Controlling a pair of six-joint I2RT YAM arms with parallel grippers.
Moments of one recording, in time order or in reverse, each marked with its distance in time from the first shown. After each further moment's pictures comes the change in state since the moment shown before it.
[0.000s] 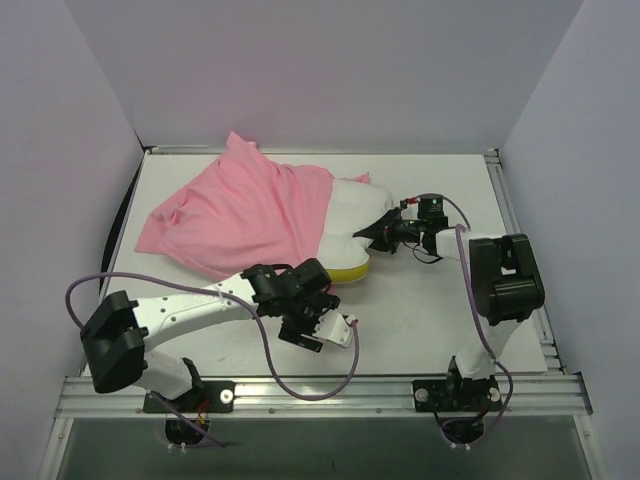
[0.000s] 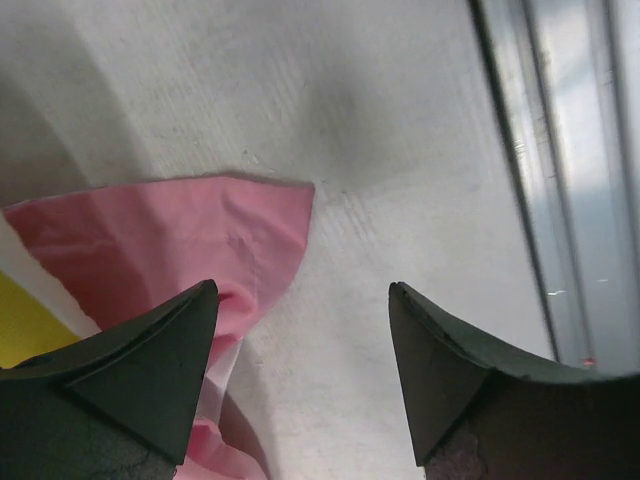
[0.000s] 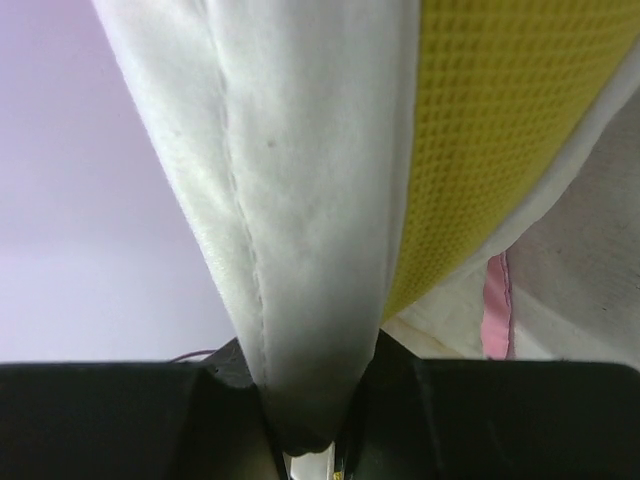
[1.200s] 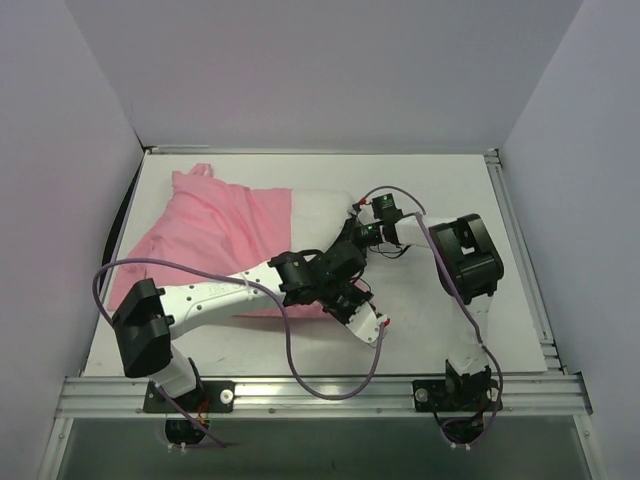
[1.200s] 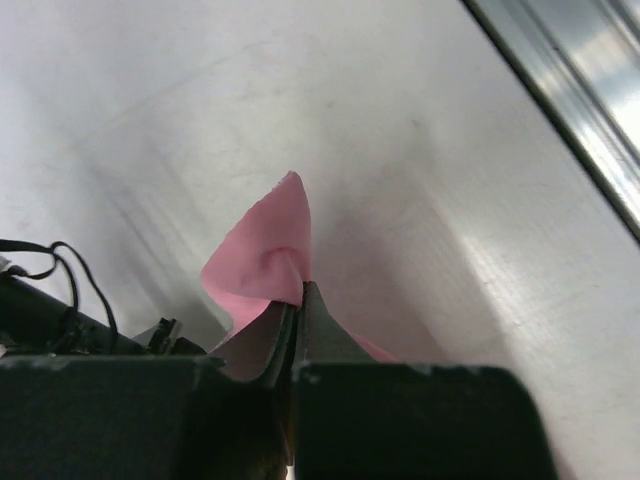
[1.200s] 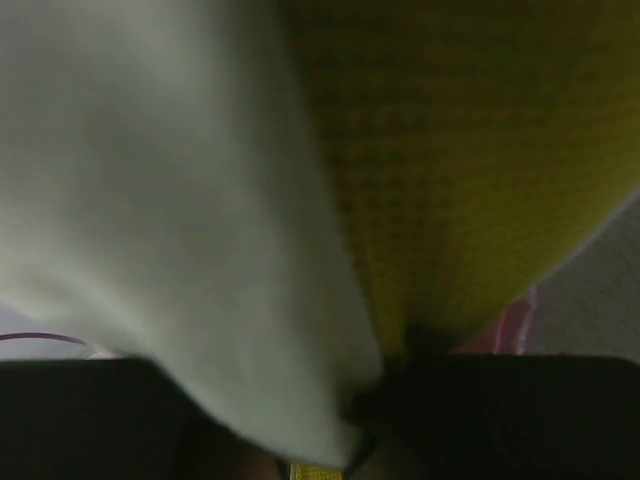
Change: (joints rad) left arm -0.069 0.199 0.261 0.162 0.094 0.261; right arm 0.204 0.251 0.289 -0.272 0.055 -0.408
